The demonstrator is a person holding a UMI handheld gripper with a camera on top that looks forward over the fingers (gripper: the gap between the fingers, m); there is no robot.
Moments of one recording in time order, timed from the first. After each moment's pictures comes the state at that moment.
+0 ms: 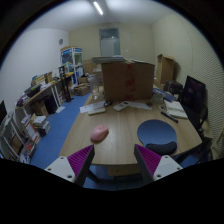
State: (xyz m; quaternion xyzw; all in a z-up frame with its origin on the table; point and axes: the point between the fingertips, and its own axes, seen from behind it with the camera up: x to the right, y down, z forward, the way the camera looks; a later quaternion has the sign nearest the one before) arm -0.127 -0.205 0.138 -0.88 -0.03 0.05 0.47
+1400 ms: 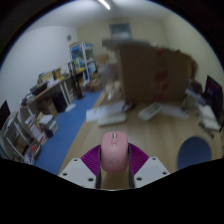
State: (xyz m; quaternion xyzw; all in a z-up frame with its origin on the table) arm -0.230 0.000 0.053 -0.88 -0.08 0.12 0.45
